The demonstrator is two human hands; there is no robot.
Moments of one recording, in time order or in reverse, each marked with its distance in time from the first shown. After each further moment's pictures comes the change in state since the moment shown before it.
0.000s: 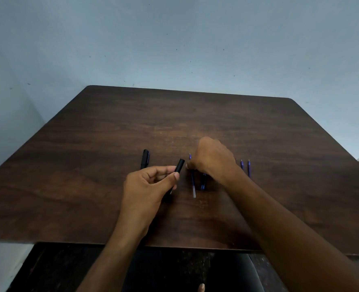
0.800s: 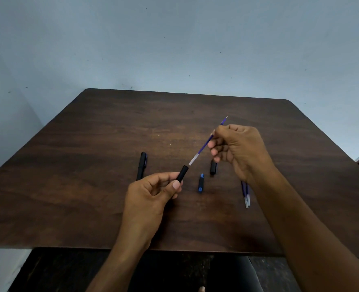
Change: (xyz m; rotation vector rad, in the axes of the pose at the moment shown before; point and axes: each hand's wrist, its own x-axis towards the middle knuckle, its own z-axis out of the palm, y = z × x) left_hand -0.011 -0.010 0.002 -0.034 -0.102 0.046; right_hand -0.029 0.048 -0.039 1.345 0.051 -0.190
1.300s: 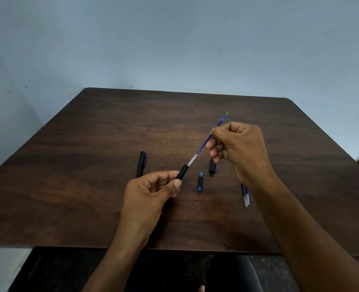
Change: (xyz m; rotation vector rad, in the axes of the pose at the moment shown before) left_hand 0.003 0.001 0.000 0.018 0.020 -0.014; right_hand -0.015 -0.004 0.004 -0.132 0.071 -0.124
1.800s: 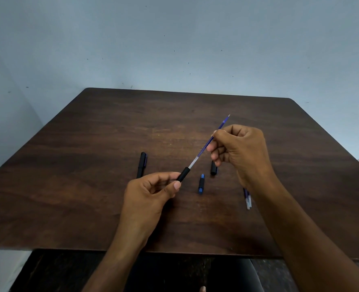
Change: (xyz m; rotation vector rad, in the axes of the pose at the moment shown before) left_hand 0.002 0.000 -0.002 0.074 0.003 -0.004; right_hand -0.002 0.004 0.000 0.005 0.000 -0.019
